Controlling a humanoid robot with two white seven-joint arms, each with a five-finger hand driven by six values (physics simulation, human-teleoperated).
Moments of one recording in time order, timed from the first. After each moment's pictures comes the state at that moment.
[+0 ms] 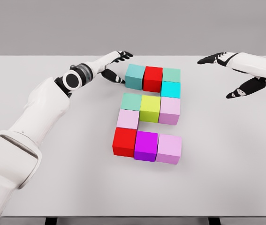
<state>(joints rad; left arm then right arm) -1.00 0.05 -0.70 -0.43 -0.18 -0.24 -0.27 -0.64 -0.93 0.53 -1.43 -0.09 -0.56 0.60</state>
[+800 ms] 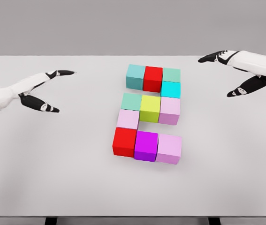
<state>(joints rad) -0.58 0.84 -0.69 -1.23 0.24 -0.60 -0.41 -0.65 -0.93 0.53 -1.43 -0.09 -0.56 0.60</state>
